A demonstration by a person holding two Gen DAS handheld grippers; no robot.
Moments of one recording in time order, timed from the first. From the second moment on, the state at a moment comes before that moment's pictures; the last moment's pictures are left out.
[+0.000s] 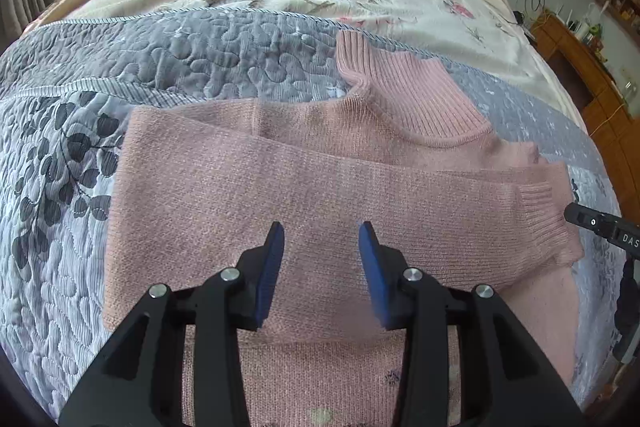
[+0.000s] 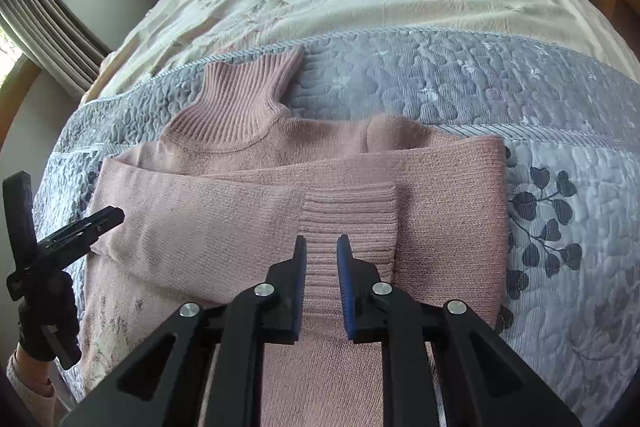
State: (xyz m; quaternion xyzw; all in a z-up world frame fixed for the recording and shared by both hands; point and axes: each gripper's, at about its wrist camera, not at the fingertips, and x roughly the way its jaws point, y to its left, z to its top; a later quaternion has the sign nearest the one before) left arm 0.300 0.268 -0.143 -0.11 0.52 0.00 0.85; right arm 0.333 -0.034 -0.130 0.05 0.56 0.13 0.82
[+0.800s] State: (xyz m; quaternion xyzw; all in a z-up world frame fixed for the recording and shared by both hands) left arm 0.356 0.286 -0.116 -0.14 0.51 -0.02 0.85; right arm 0.383 -0.030 -0.112 0.09 0.55 0.18 0.81
